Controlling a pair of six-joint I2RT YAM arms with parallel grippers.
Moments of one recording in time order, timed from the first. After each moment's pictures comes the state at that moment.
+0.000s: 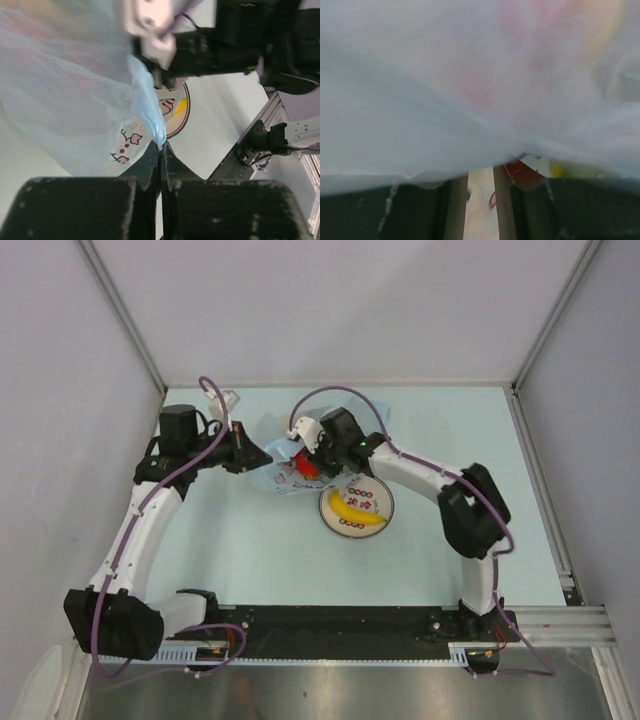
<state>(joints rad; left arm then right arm) -0.10 1.18 1.13 -0.53 0.76 -0.23 0.72 1.89 1.49 -0.32 -0.19 -0.41</state>
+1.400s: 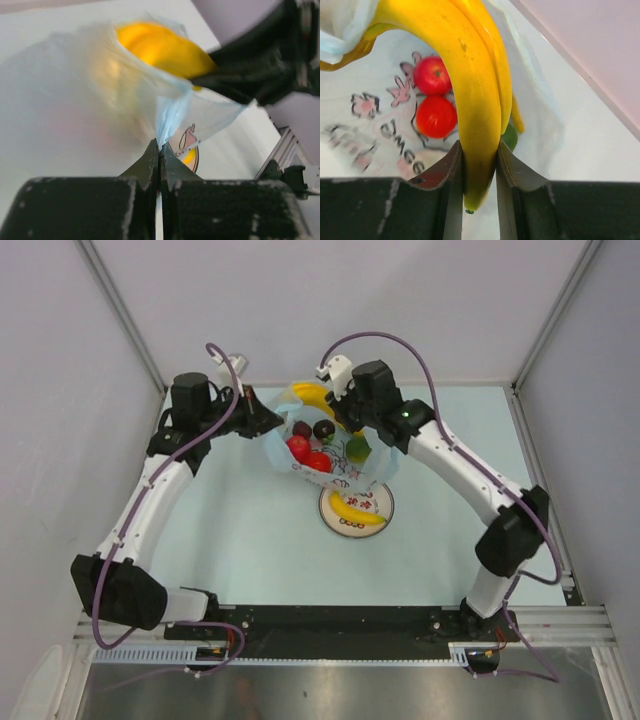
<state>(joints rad) -0.19 1.33 1.31 -0.36 0.63 -0.28 0.65 1.77 1.77 -0.50 0.02 -0.25</state>
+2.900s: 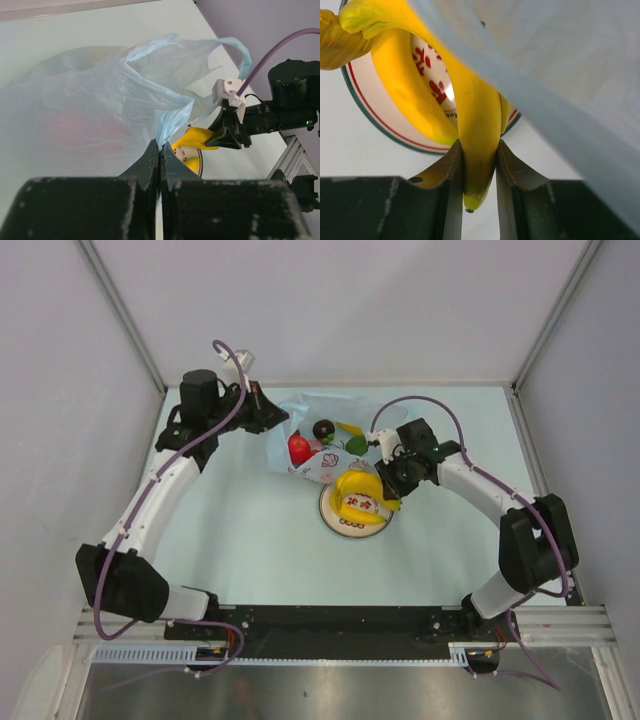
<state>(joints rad) -0.23 1.36 1.32 -0.29 0.57 -0.31 0.43 1.57 1.14 -0.62 -0.27 -0.24</state>
